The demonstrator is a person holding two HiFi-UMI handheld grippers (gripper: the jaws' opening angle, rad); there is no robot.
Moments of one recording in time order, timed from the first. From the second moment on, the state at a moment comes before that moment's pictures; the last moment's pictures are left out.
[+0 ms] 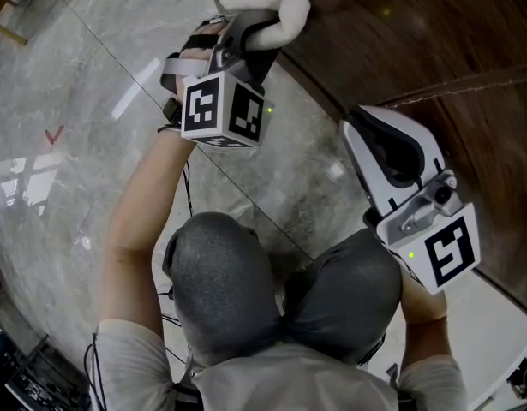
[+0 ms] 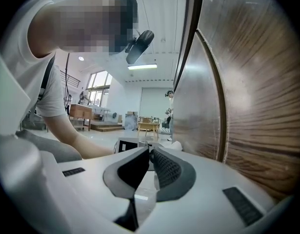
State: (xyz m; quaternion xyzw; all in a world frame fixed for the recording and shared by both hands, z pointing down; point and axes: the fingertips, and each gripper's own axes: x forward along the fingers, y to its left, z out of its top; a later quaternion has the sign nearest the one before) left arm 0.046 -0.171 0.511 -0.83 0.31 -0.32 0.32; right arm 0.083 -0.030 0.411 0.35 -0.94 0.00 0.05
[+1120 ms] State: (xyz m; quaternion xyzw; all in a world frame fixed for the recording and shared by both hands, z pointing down) left arm 0.131 -0.072 0.534 -0.89 0.18 -0.29 0.32; right arm 0.092 -0.017 0.403 0.34 -0.94 -0.01 0.04
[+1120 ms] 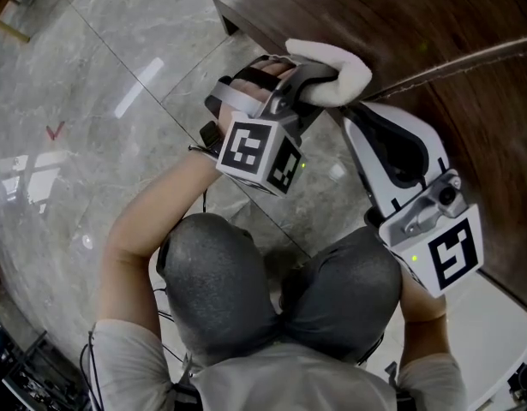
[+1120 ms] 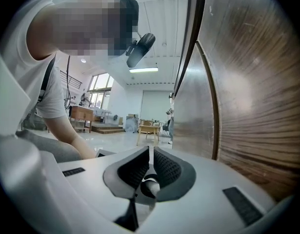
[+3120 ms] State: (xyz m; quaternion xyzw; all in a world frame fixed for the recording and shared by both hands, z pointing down) left arm -0.113 -0.070 0.278 -0.87 0.38 -0.27 0.16; right arm -0.066 -0.041 0.245 0.30 -0.95 0.07 0.12
